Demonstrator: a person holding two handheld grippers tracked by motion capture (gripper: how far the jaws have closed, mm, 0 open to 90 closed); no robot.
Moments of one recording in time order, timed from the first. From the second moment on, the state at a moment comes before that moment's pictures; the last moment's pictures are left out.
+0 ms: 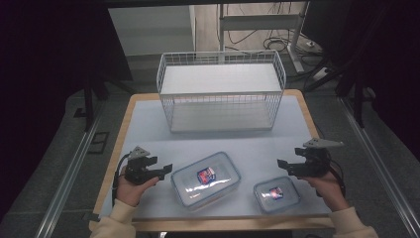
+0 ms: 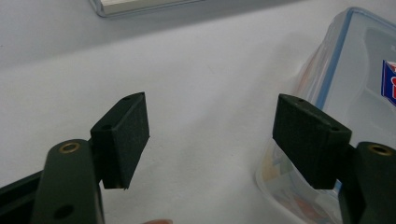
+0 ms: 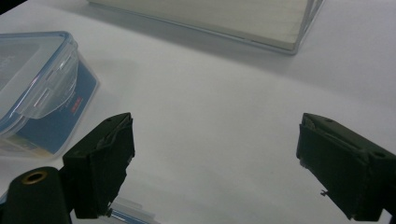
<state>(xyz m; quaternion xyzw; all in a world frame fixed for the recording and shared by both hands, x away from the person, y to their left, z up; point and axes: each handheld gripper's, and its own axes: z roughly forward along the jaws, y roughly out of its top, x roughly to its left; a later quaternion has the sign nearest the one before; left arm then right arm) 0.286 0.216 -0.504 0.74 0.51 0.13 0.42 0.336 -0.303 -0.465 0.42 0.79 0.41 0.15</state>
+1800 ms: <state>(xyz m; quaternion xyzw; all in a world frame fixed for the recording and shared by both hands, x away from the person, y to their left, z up) 0.206 0.165 -0.519 0.84 0.38 0.01 0.38 0.335 -0.317 -0.471 0.46 0.77 0.42 0.16</state>
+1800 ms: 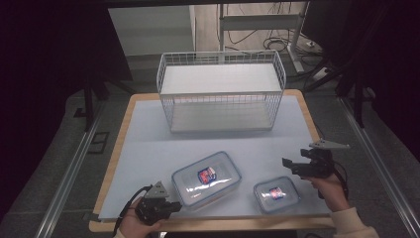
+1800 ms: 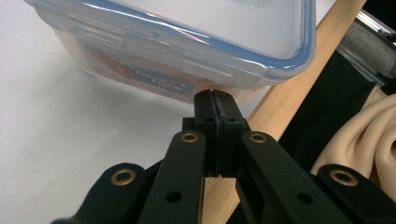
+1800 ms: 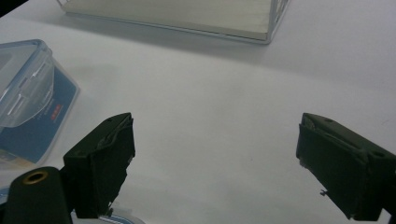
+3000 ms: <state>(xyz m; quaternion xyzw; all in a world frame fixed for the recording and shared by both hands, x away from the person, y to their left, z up) 0.299 0.111 -0.515 0.83 0.40 0.00 0.38 0.337 -0.324 -0.475 0.47 0.76 0.41 0.15</state>
